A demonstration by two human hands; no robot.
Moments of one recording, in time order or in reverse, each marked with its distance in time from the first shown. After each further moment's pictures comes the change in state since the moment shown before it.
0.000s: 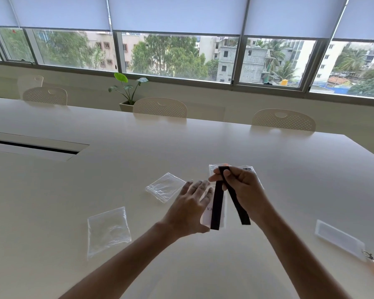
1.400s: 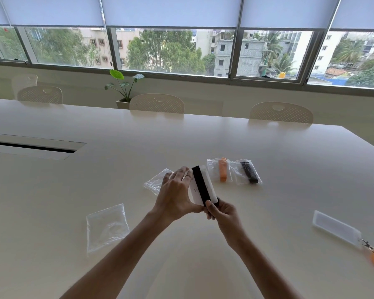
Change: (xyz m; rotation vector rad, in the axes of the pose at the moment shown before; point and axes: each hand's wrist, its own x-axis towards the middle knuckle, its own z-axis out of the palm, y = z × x) left_hand 0.001 -0.020 -0.004 -0.252 0.156 -0.337; right_hand -0.041 0.114 0.020 0.067 0.051 0.196
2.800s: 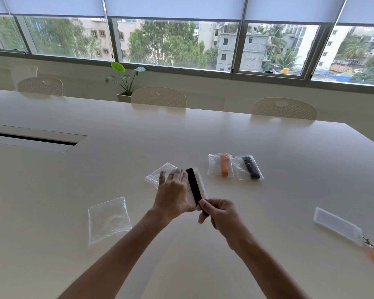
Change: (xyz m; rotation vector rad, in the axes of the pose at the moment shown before) left_hand -0.008 -0.015 0.021 0.266 -0.108 -0.065; right_hand -0.026 -0.052 0.021 -0.136 -0.051 0.234
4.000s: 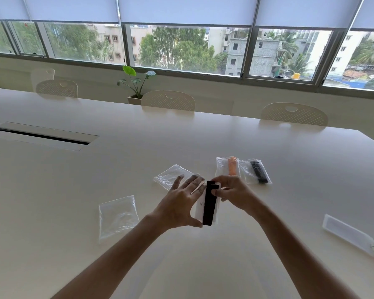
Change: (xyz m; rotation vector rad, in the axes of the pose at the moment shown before) left_hand -0.023 -0.011 -0.017 -0.044 -0.058 0.374; right_hand 0.065 -0.022 -0.036 -0.277 -0.163 -0.171
